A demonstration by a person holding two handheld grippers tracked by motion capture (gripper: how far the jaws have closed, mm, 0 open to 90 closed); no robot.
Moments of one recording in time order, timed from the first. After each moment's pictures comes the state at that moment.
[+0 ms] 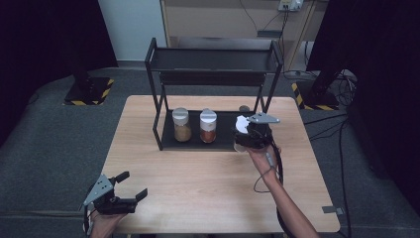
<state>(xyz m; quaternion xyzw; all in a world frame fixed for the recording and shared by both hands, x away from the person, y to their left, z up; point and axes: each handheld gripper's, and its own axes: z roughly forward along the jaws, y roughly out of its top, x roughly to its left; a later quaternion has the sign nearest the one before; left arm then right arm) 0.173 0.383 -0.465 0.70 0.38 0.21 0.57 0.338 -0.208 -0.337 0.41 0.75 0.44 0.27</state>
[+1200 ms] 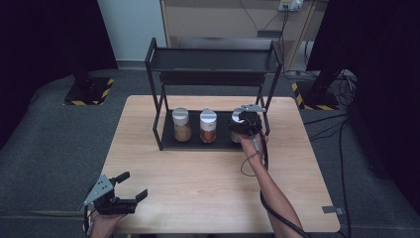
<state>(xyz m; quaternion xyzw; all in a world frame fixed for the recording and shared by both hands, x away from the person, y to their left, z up) 0.174 0.385 -0.466 0.70 0.38 0.21 0.57 0.405 -0.179 -0.379 0.47 0.73 0.41 0.28</state>
